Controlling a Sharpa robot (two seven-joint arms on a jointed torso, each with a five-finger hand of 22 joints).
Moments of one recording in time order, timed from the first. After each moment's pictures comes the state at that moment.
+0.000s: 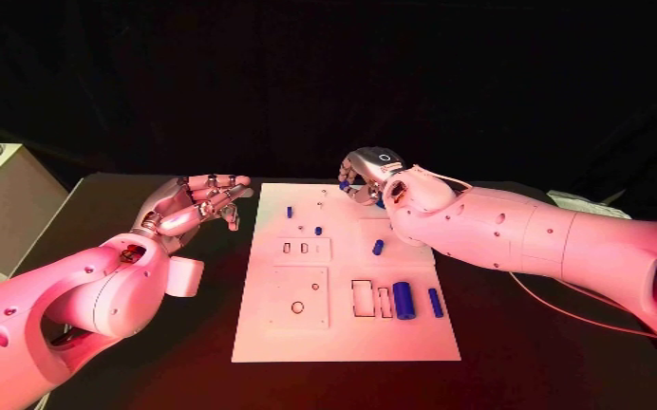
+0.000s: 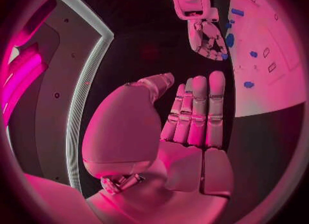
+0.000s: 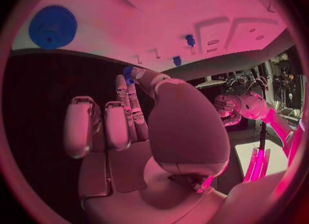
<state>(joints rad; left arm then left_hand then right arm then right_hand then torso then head) 1.03 -0.96 0.23 1.68 -0.22 -0.33 0.32 1.39 -0.23 0.56 0.16 0.18 0.92 0.20 0.21 0.19 1.16 0.13 0.07 0.09 1.07 0.05 0.94 0.77 0.17 0.98 0.15 1.06 0.64 1.32 -0.55 -0.12 1.13 -1.61 -0.52 -0.20 1.38 -0.22 0.59 0.09 0.21 1.07 0.14 0.20 0.28 1.22 0.07 0.09 0.09 1.46 0.00 1.38 1.13 0.08 1.46 0.09 1.32 1.22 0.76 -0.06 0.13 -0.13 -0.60</state>
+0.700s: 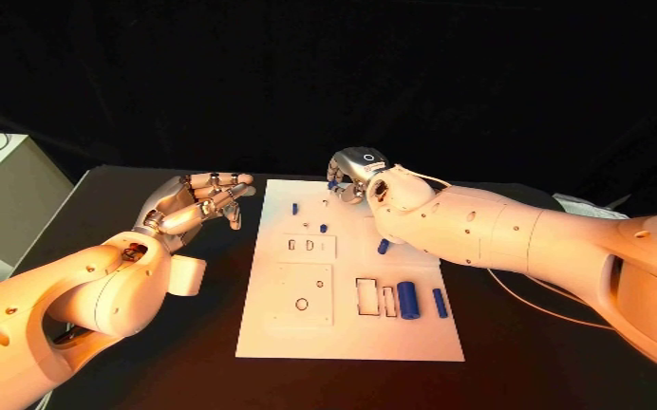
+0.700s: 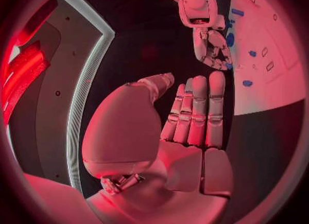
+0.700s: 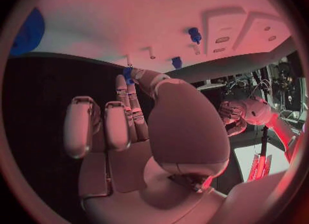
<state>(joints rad) 1.03 -0.95 0.23 1.69 -0.22 -0.33 0.32 1.39 -0.23 0.56 0.16 0.18 0.92 0.20 0.21 0.19 1.16 0.13 0.07 0.09 1.07 0.05 0.94 0.77 0.17 0.98 0.15 1.07 0.64 1.31 -0.44 -0.13 1.01 -1.61 -0.51 -0.19 1.38 -0.22 0.59 0.09 0.21 1.07 0.14 0.20 0.28 1.22 0.07 0.09 0.09 1.46 0.00 1.38 1.14 0.08 1.46 0.09 1.32 1.22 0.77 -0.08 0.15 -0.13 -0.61</state>
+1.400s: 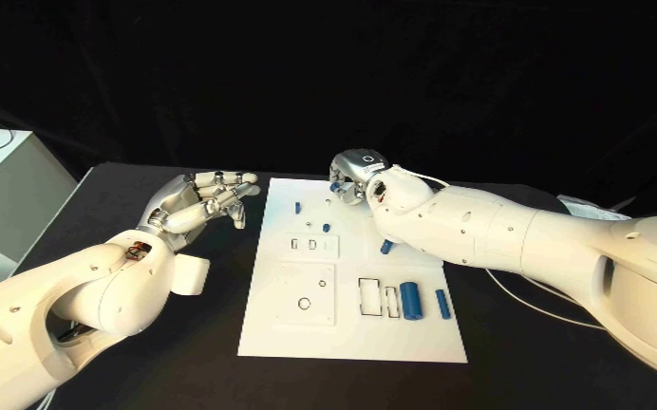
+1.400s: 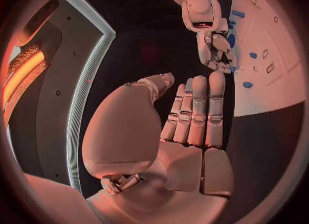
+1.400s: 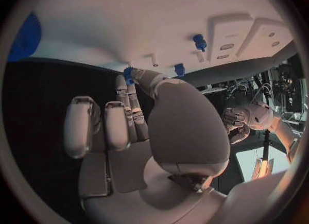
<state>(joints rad) 1.03 -0.95 0.23 1.70 -0.22 -0.33 0.32 1.39 -0.23 0.56 0.16 0.18 0.92 0.20 0.21 0.19 1.16 0.13 0.07 0.09 1.07 0.05 0.94 0.77 0.17 0.98 0.15 1.07 0.64 1.30 -0.41 -0.13 0.96 -1.62 -0.47 -0.19 1.38 -0.22 0.59 0.09 0.21 1.07 0.14 0.20 0.29 1.22 0.07 0.09 0.09 1.46 0.00 1.38 1.13 0.08 1.46 0.09 1.32 1.22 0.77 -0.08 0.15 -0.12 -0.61</state>
